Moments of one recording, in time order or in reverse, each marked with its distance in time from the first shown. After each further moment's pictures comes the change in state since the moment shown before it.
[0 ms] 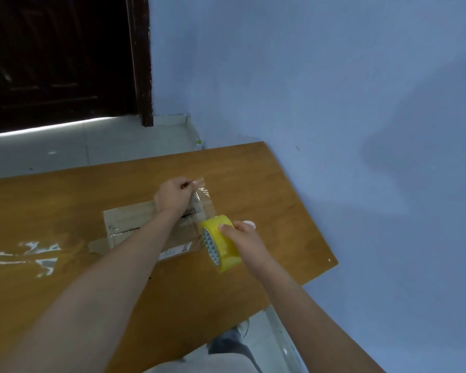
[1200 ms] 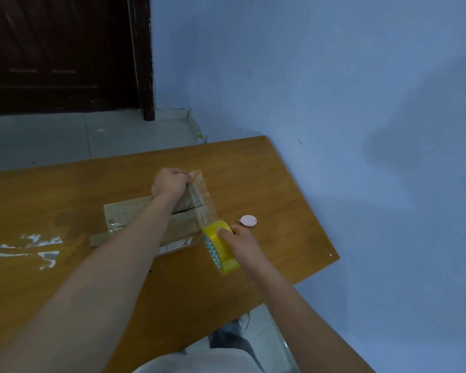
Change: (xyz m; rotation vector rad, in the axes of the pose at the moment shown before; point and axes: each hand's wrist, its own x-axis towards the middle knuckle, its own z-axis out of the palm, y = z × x) left_hand 0.014 0.010 -0.011 -0.146 -0.094 -0.268; right_hand 0.003 0.021 0.006 -0.121 0.002 0.042
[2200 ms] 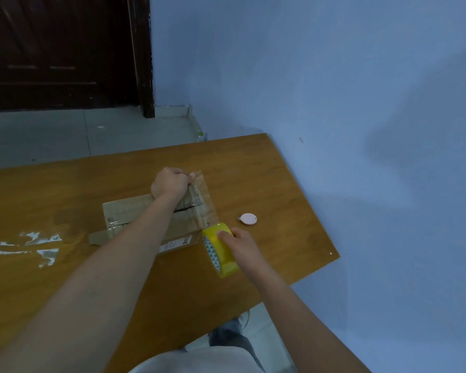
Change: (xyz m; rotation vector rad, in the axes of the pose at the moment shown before) left_hand -0.003 0.000 0.003 0.095 0.021 0.027; right_hand 0.006 0.017 0.002 0.046 -0.021 0.057
